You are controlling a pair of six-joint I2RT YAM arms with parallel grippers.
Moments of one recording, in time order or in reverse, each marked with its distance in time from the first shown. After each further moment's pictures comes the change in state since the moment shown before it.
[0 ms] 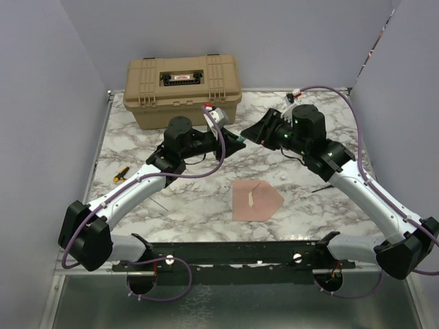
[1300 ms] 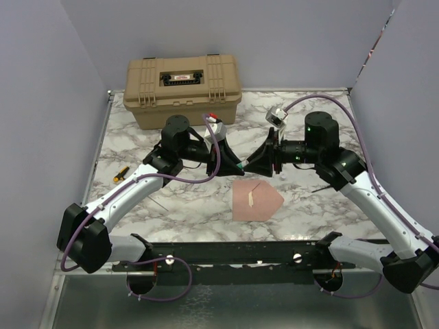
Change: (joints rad) left arm 0.022 -0.023 0.004 -0.065 0.568 -0.025; right arm -0.033 -0.130 -0.048 -0.079 -0.668 -0.774
